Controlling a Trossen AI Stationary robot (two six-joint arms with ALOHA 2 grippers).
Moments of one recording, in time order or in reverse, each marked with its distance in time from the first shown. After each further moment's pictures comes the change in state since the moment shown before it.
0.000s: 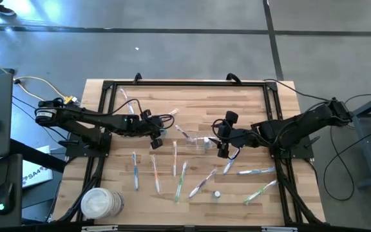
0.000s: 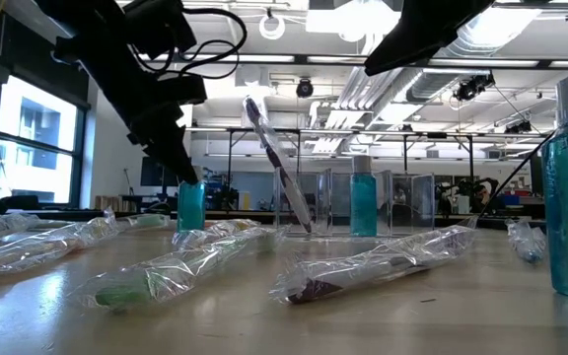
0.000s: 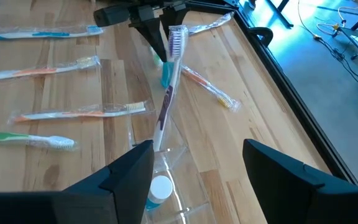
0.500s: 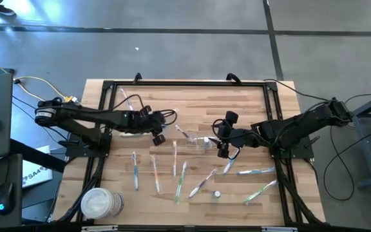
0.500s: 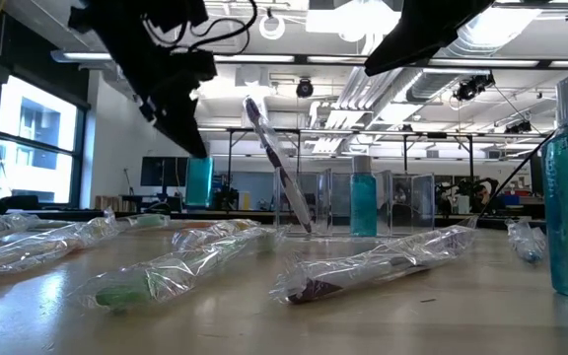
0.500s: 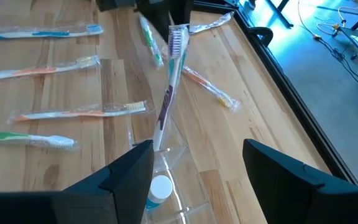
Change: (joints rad) left arm -0.001 -0.009 0.165 -0.198 -0.041 -0.047; right arm 0.000 0.000 0.000 -0.001 0.000 0.000
